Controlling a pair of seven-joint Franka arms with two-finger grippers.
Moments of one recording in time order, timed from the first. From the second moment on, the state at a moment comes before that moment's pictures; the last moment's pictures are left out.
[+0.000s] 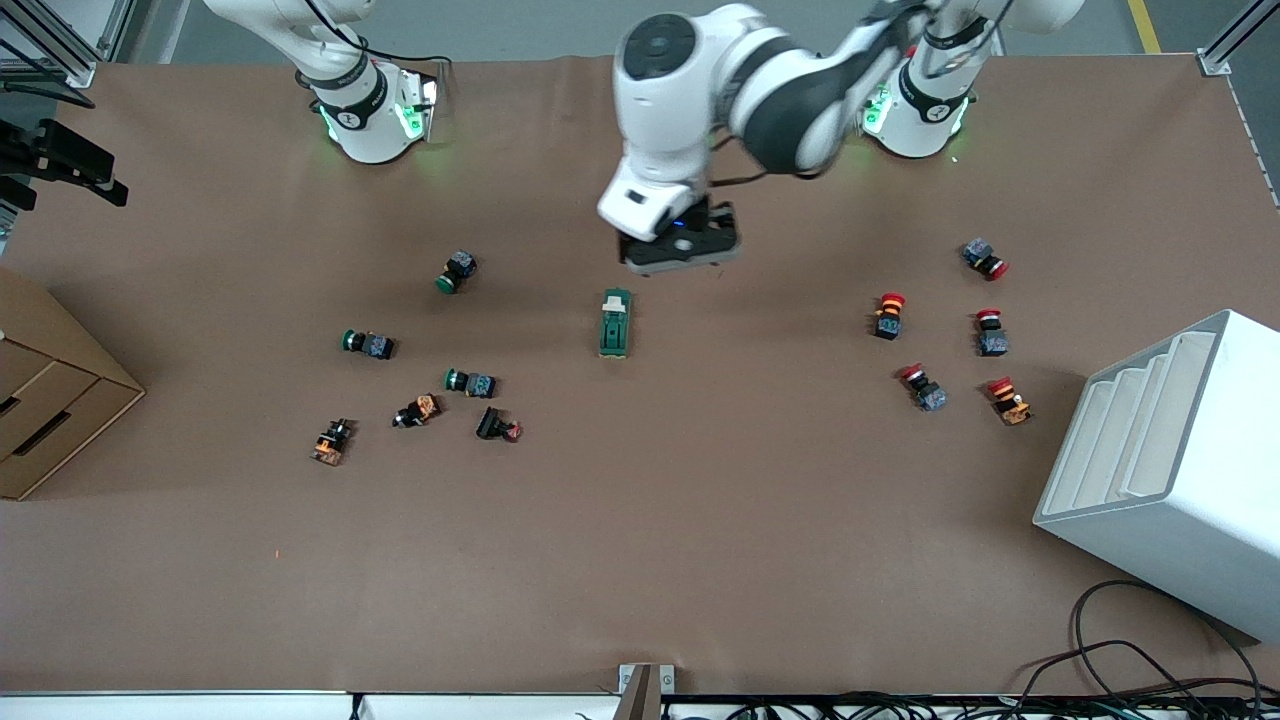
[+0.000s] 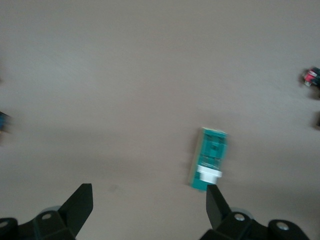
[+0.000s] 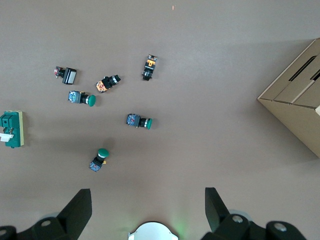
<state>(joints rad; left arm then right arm) -0.63 0.38 -0.35 -1.64 0.27 1.99 -1.23 -0.02 -0.10 -0.04 -1.55 0.02 1.38 -0.09</state>
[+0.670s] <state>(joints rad) -0.89 0.64 -0.35 -1.65 0.77 2.08 -1.78 -0.02 -0.10 -0.04 -1.55 0.02 1.38 -0.09</state>
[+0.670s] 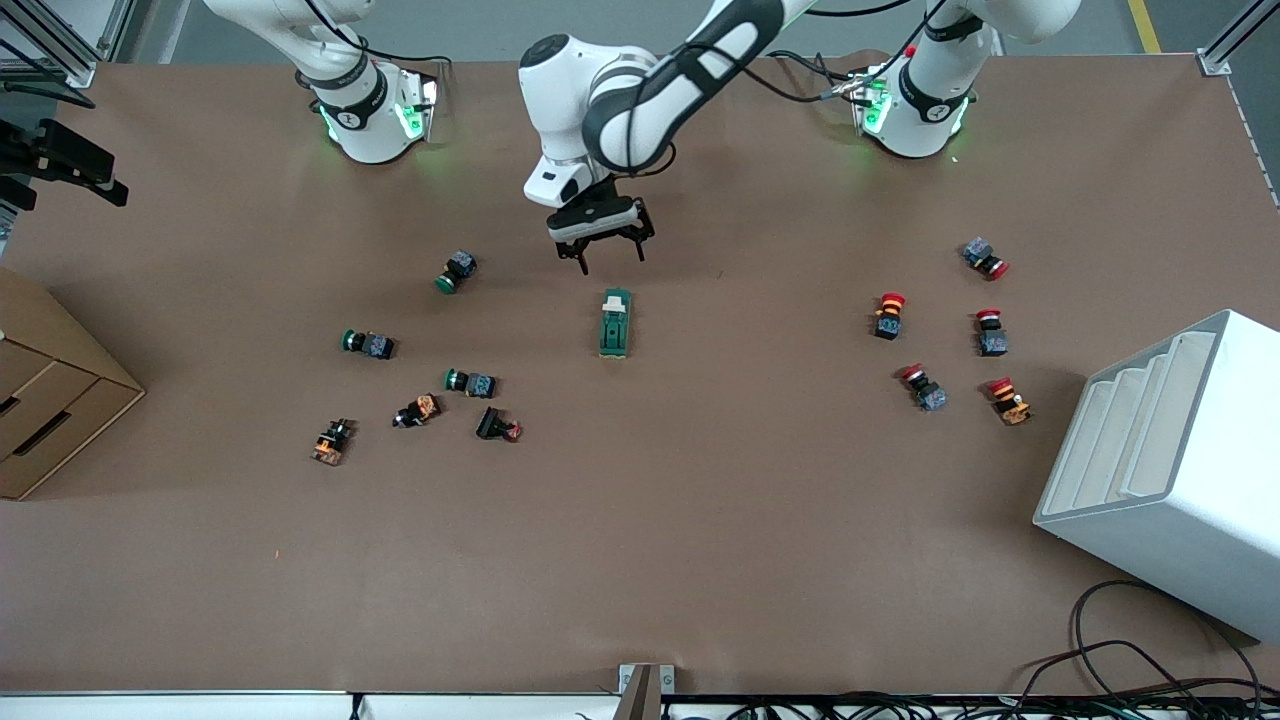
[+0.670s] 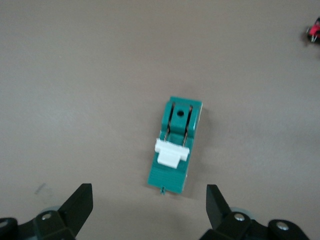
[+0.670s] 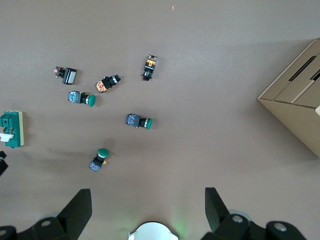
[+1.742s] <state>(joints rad) -0.95 0.76 -0.35 -1.90 1.66 2.16 -2.52 -0.02 -0.10 -0.04 -1.55 0.02 1.38 -0.09</state>
